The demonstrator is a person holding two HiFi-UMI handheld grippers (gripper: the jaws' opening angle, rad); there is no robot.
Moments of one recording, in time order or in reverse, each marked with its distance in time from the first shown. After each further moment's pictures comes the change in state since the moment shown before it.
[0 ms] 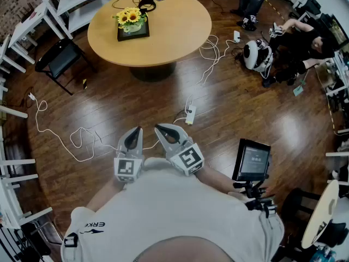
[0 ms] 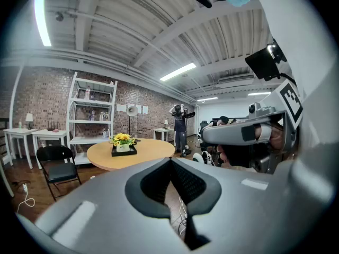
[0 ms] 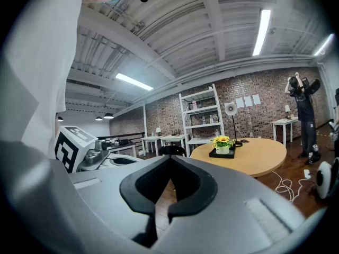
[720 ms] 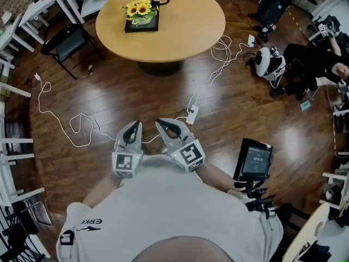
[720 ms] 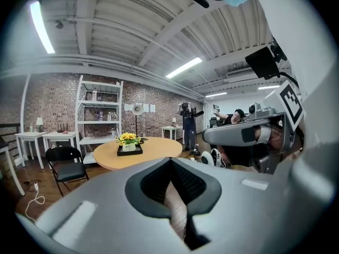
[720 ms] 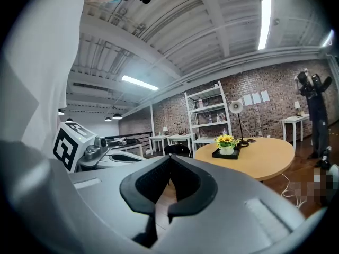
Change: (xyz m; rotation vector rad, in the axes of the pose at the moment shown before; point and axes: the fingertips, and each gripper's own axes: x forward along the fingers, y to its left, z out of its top) left arm 0.035 -0.008 0.007 0.010 0.021 0.092; right arm 0.001 -0.047 0.000 -0.025 0.016 0.086
